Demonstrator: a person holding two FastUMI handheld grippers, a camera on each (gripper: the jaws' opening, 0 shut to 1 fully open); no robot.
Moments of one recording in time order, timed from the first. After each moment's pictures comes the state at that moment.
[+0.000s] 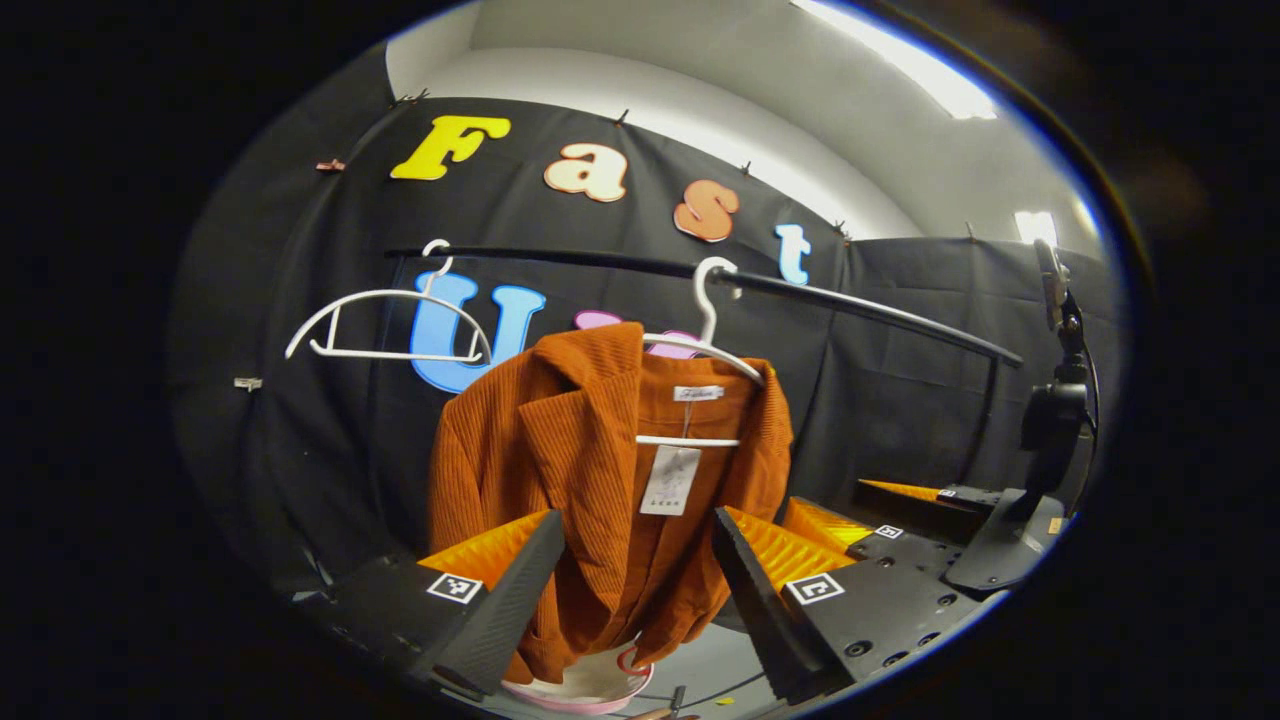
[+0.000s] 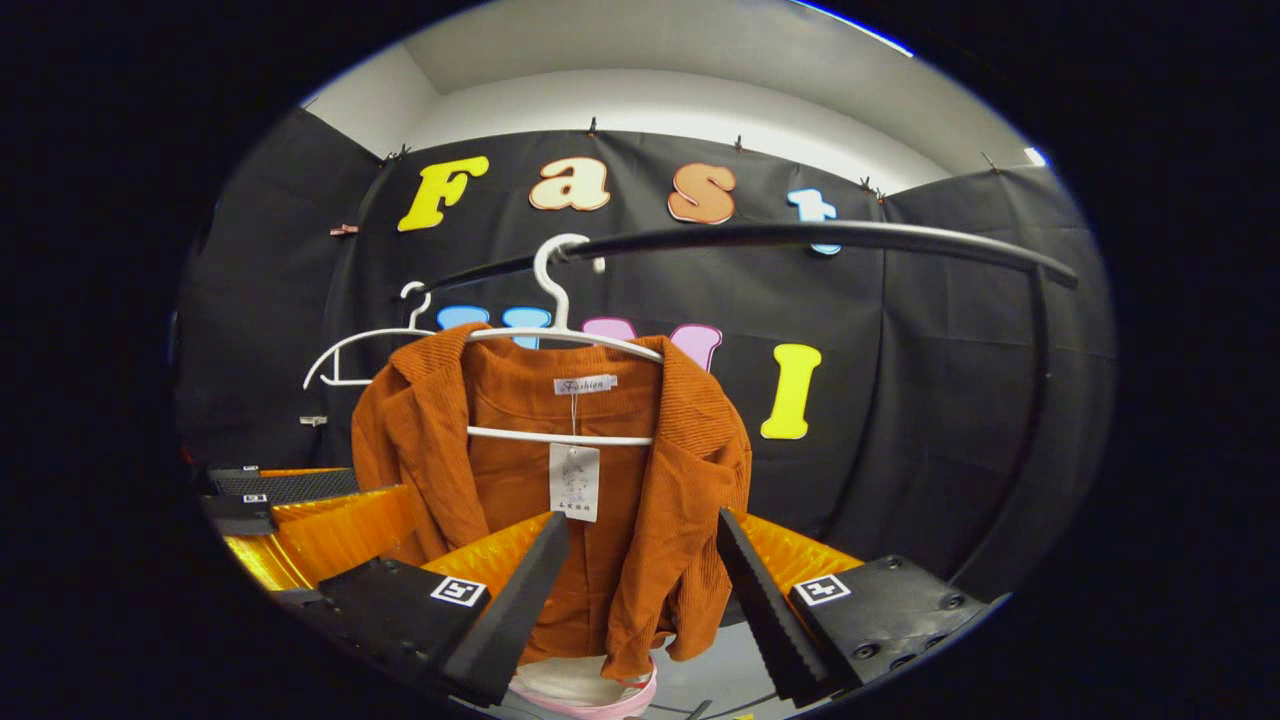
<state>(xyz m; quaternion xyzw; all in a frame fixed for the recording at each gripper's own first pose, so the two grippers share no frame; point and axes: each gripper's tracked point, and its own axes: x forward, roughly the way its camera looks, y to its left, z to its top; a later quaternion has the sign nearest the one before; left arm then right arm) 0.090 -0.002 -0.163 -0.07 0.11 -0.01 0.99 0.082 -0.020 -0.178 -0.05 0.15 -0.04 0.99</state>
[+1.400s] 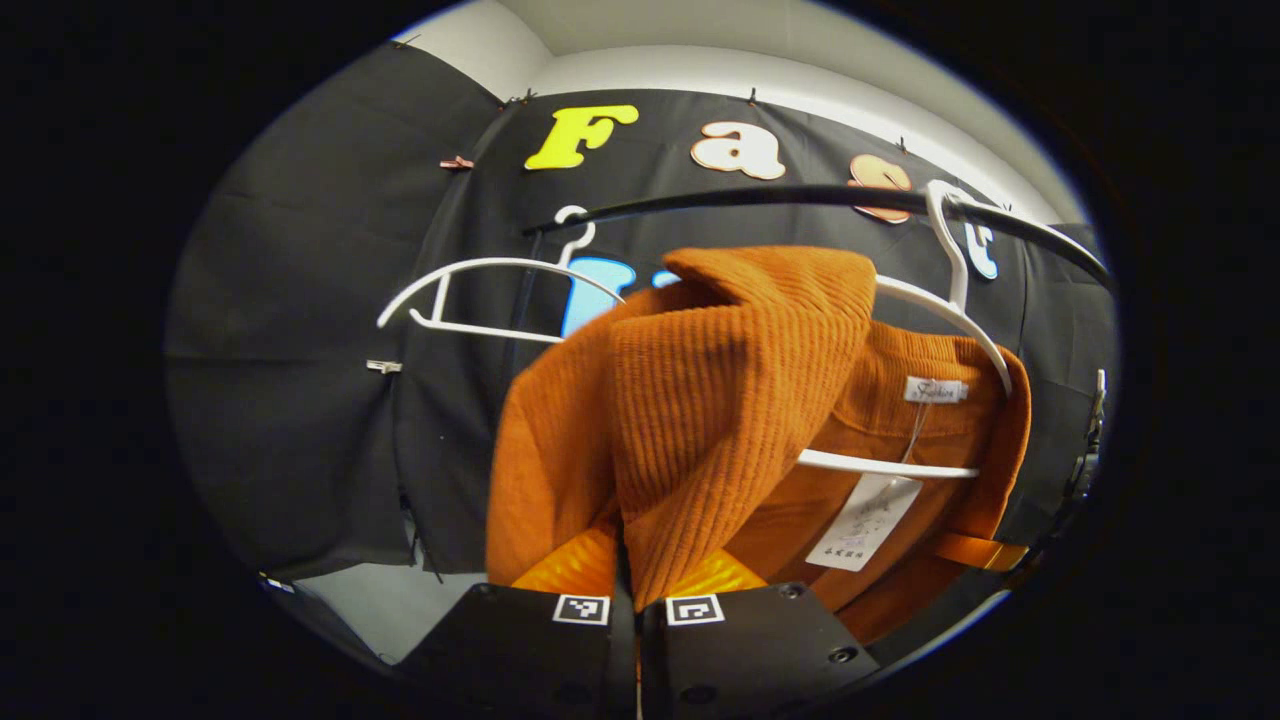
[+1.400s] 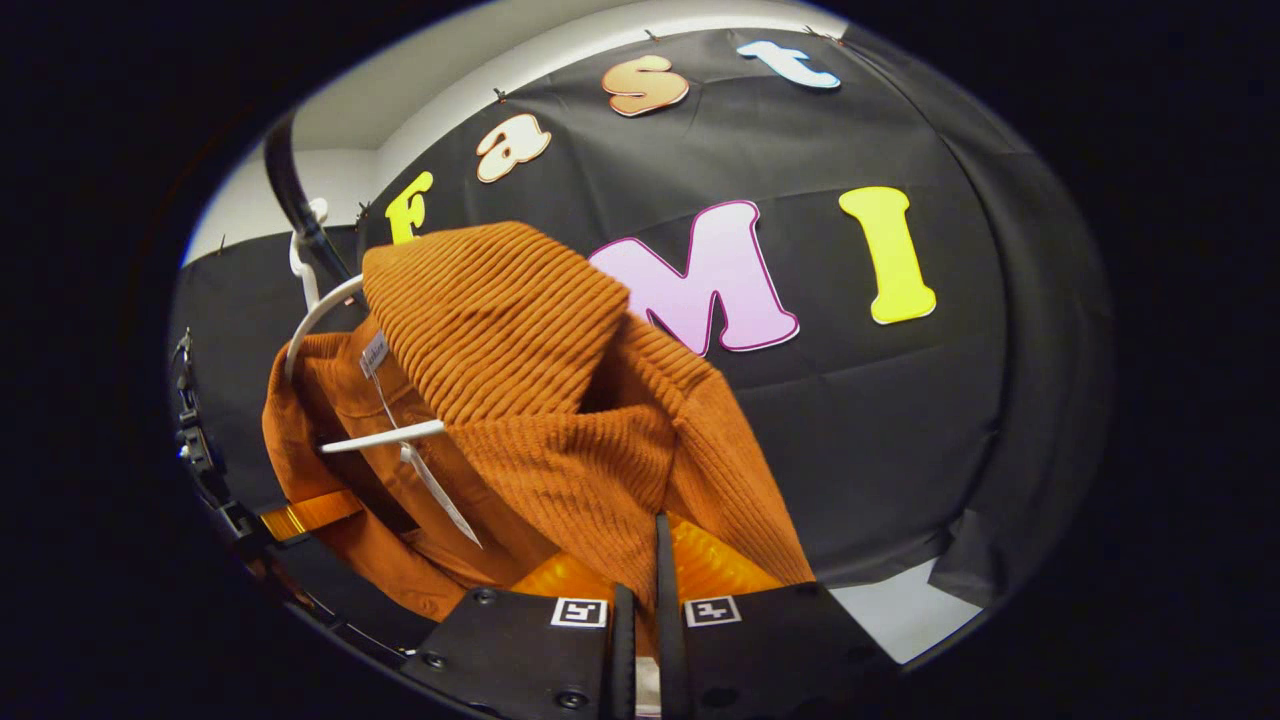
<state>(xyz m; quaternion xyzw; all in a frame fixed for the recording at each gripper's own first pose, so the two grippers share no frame) 0.150 0.086 -0.175 -0.06 0.09 0.24 0.97 0.205 -0.108 -0.271 0.19 0.22 0.12 0.95</state>
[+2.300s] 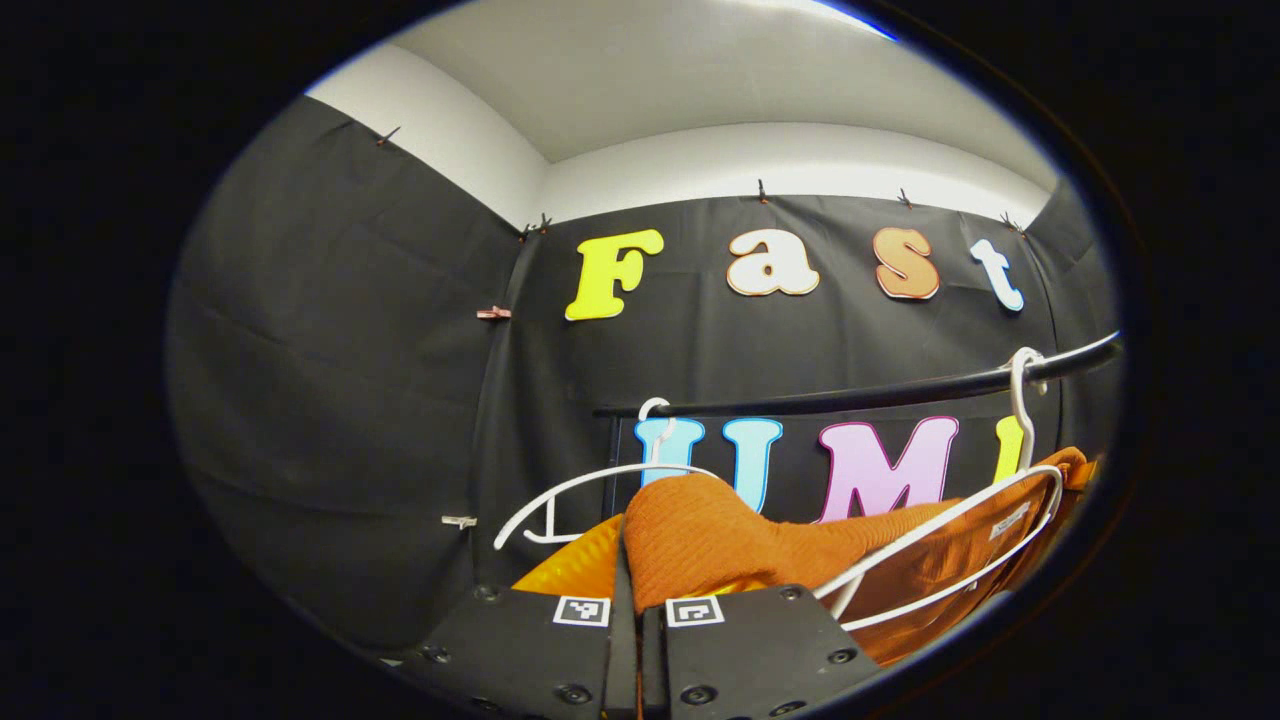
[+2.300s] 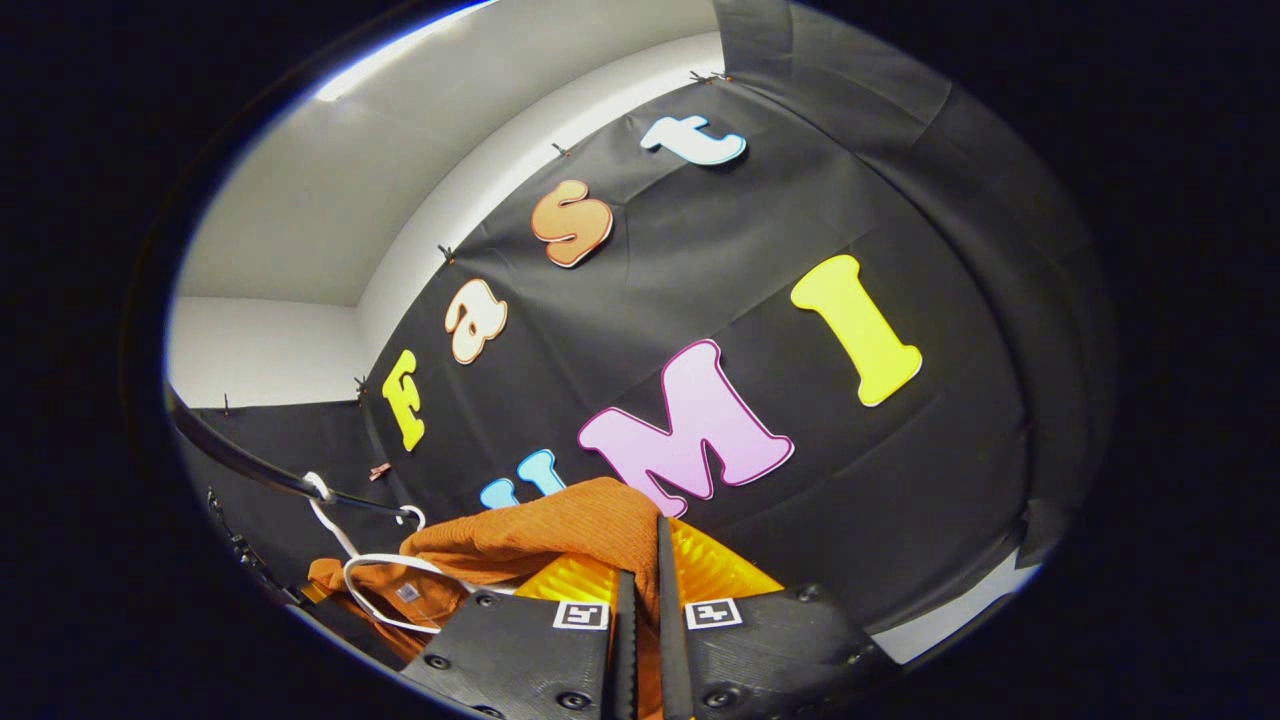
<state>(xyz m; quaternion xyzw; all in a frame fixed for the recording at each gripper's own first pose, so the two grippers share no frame) 0.163 0.175 -0.044 0.08 -0.04 0.28 0.96 0.285 -0.180 -0.175 0.31 0.06 0.06 0.95</state>
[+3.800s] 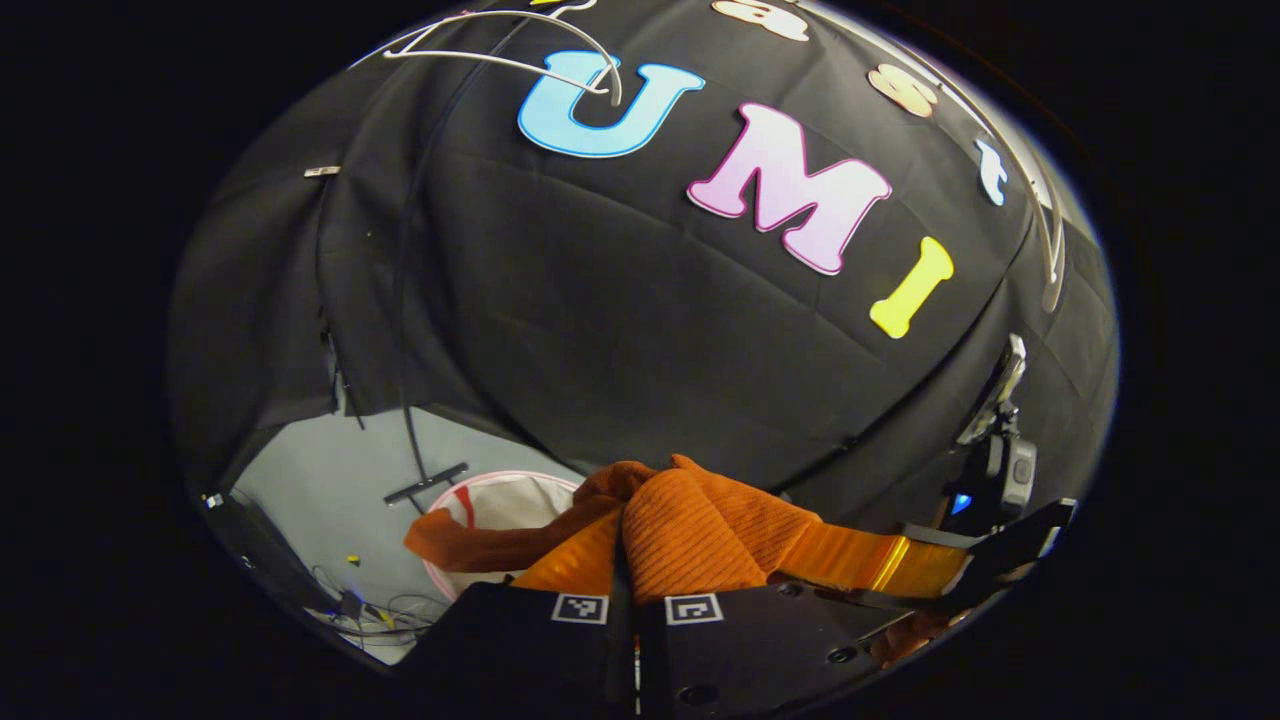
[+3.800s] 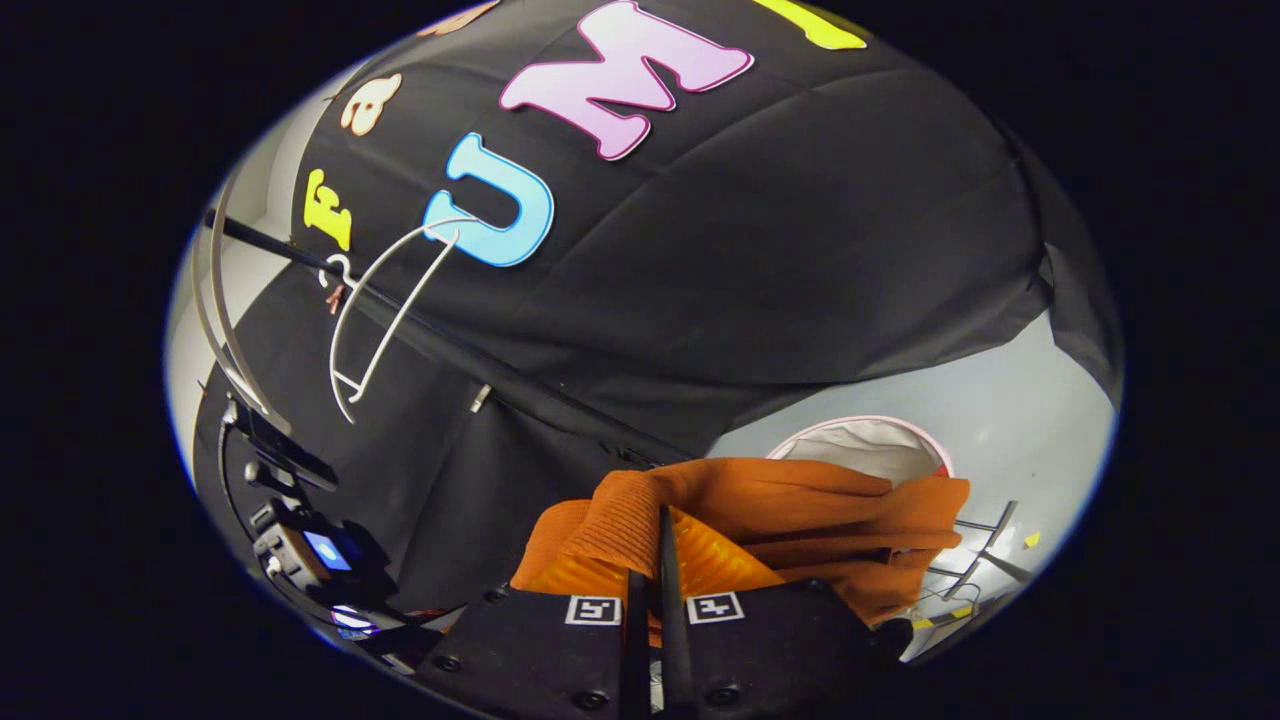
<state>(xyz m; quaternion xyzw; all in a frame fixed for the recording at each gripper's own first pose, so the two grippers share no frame) 0.162 0.005 -0.415 -0.19 0.35 0.13 0.91 0.119 0.053 -0.449 0.36 0.48 0.14 0.79</state>
